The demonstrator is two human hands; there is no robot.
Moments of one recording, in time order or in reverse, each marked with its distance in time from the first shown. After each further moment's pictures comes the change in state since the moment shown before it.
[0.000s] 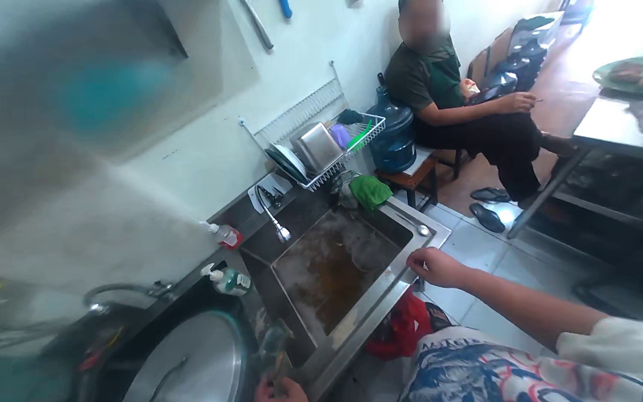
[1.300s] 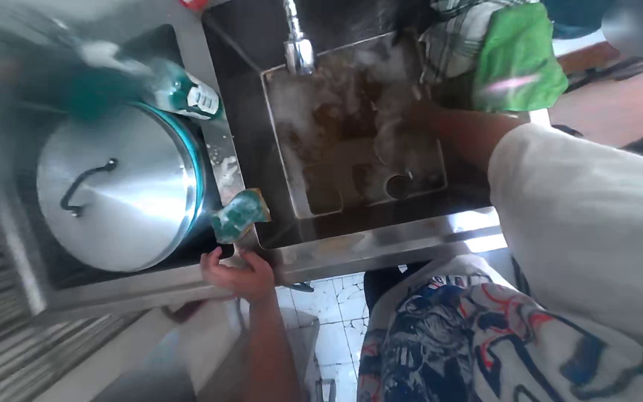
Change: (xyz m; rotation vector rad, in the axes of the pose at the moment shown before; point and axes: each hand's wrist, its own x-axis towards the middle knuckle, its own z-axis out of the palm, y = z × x) left_hand 0.003 -0.001 0.016 0.392 -0.039 -0.072; right_hand 0.346 0.134 0.128 -0.601 -0.658 0.141
